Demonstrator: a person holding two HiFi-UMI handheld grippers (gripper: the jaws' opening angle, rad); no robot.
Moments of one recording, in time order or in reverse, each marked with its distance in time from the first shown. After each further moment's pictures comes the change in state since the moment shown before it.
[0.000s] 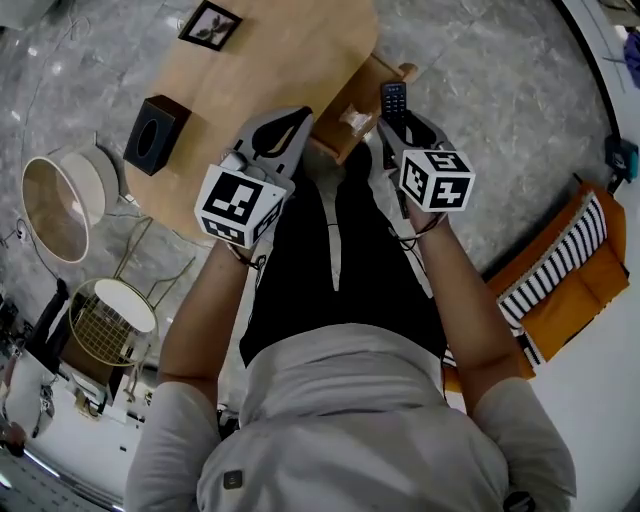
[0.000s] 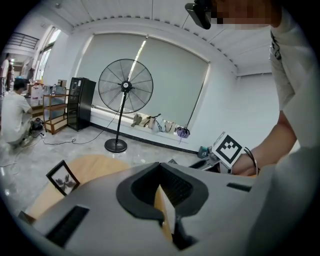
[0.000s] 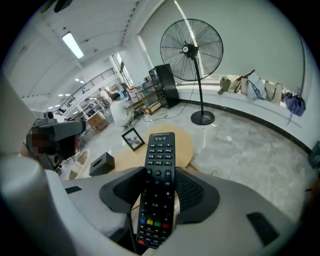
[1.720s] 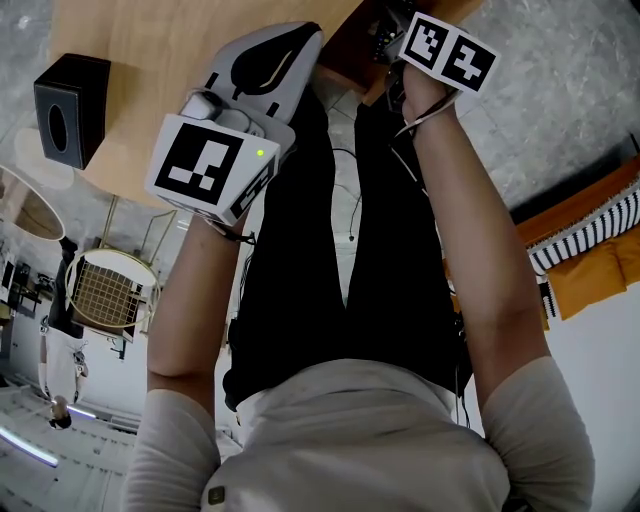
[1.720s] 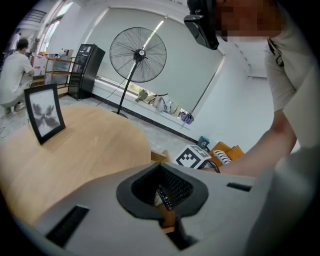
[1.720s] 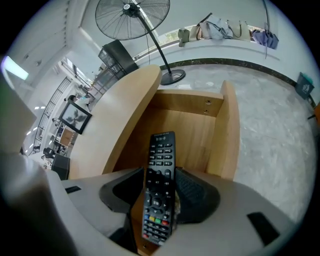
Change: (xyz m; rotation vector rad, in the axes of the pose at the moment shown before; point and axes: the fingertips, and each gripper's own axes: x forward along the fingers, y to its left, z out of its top) left arm 0.116 0.067 -0.216 -0.152 0.148 -0.056; right arm 0.263 -0.101 -0.180 0.429 0.173 -0.125
